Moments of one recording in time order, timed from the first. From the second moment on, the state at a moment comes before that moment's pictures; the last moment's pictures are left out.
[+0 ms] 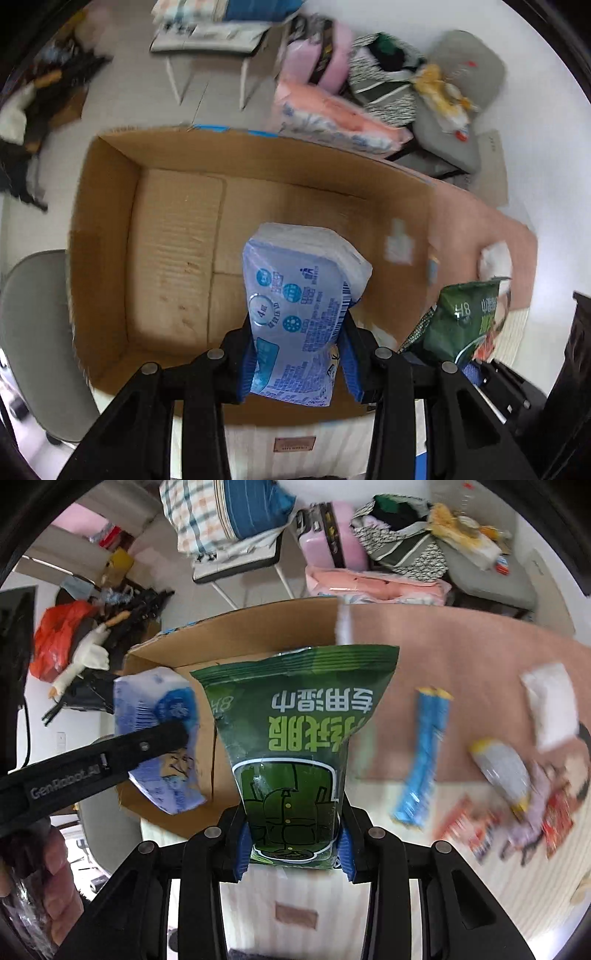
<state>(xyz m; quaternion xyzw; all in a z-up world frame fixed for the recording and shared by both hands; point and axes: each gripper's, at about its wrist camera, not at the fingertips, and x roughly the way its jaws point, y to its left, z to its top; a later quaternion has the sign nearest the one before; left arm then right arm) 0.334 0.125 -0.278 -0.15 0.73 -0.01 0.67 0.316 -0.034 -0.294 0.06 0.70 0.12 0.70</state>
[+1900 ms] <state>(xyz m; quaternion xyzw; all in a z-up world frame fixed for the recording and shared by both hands) 0.173 0.158 -0.169 -0.04 0.62 0.00 0.78 0.187 0.024 -0.194 0.01 0.62 0.08 0.78</state>
